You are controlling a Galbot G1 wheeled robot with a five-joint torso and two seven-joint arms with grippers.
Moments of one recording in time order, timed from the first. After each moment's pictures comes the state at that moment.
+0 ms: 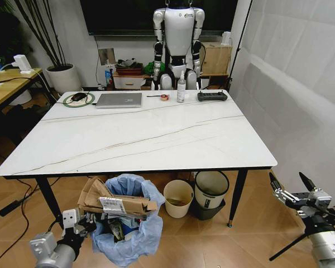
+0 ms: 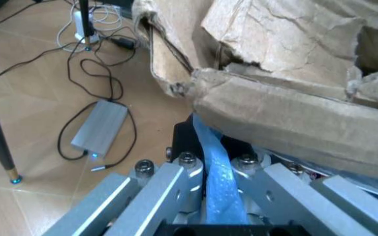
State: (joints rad) left arm 1.90 -1.16 -0.71 -2.28 -0.72 0.31 -0.19; right arm -1.75 1.22 0.95 2.03 0.56 0.20 -0.27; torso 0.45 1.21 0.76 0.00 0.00
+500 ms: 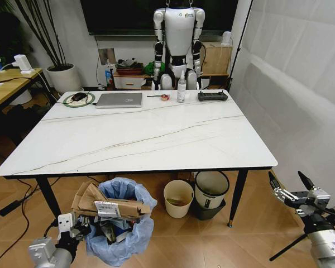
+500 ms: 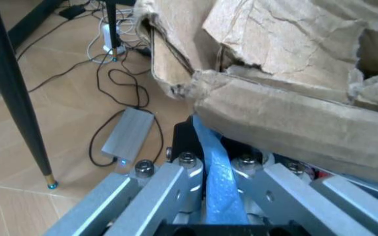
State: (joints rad) left arm 1.90 -1.16 -0.70 -2.23 -0.64 0.25 -0.22; right arm -1.75 1.22 0.94 2.03 0.56 0.19 -0.27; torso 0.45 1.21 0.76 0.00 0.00
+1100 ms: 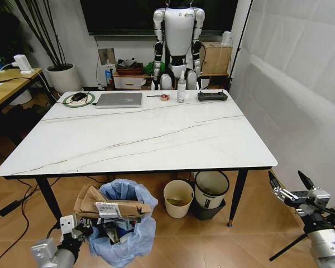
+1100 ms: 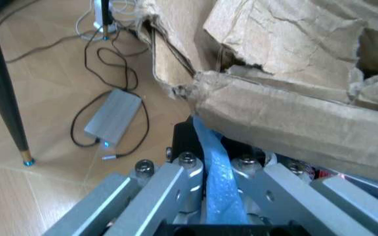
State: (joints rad) left arm 1.89 -1.18 -0.68 -2.21 -0.73 0.26 -0.23; right arm -1.74 1.21 0.94 2.03 0.57 0.19 -0.27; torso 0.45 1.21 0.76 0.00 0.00
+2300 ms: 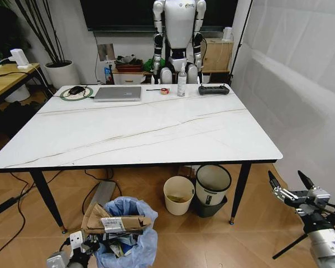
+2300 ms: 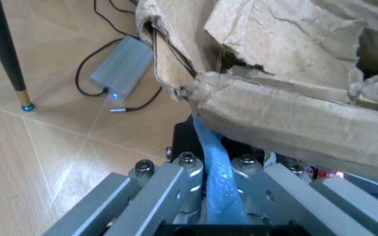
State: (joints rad) left arm 1.84 -1.28 -0.64 -2.00 -0.66 0.22 -0.17; right arm -1.74 1.21 0.94 2.03 0.57 0.19 -0.27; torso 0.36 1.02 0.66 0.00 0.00
